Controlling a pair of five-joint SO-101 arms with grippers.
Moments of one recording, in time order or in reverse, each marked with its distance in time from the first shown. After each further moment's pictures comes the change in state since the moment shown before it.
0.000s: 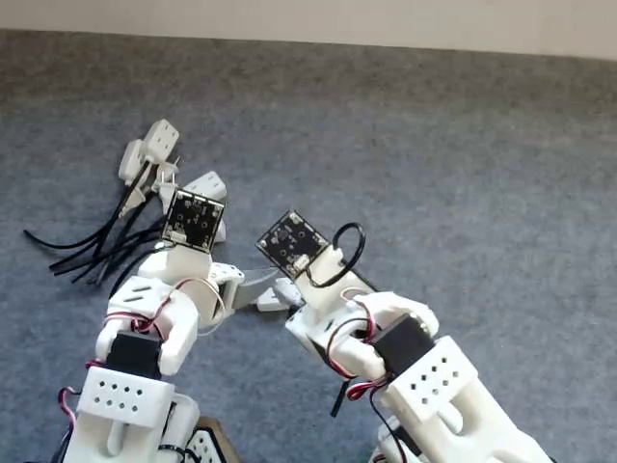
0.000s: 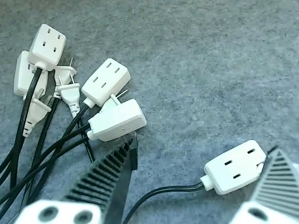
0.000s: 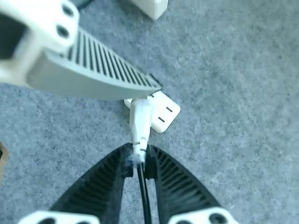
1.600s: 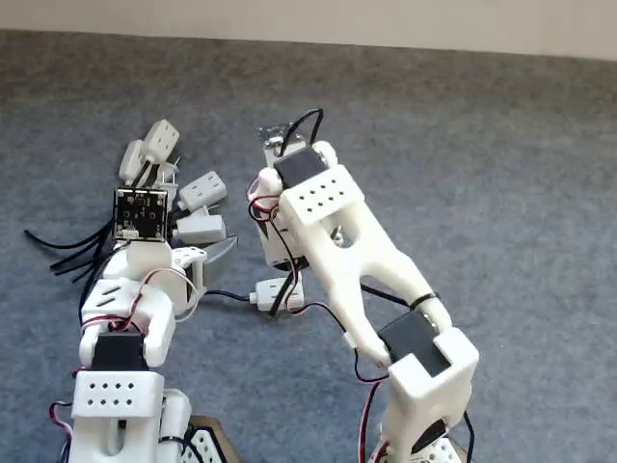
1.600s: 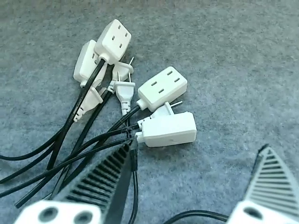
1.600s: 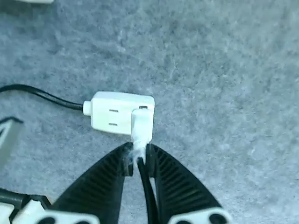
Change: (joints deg) left arm -12.1 -0.2 3.1 -7.2 3.8; right arm 5.9 68.6 -64.4 30.9 -26.4
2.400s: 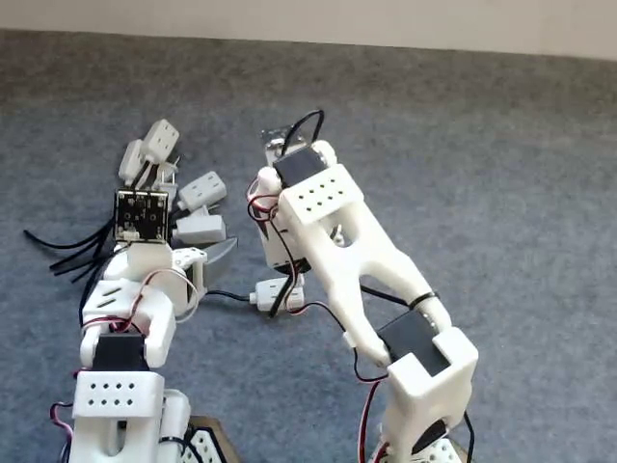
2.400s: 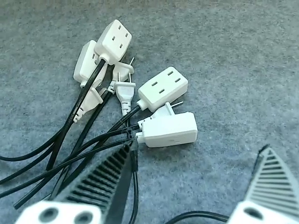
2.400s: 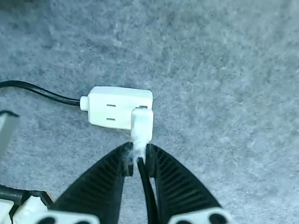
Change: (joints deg) left arm 0.0 0.0 1.1 -1.0 0.0; right arm 0.0 0.4 -0.4 1.8 -0.8
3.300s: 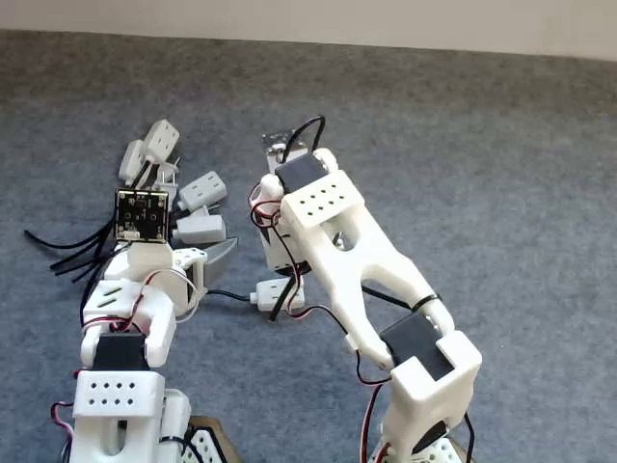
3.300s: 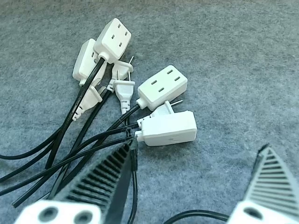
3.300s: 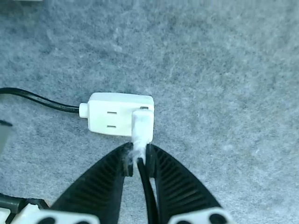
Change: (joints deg) left arm 0.0 0.0 0.0 -0.1 0.0; right arm 0.2 -0.3 5.1 -4.8 0.0
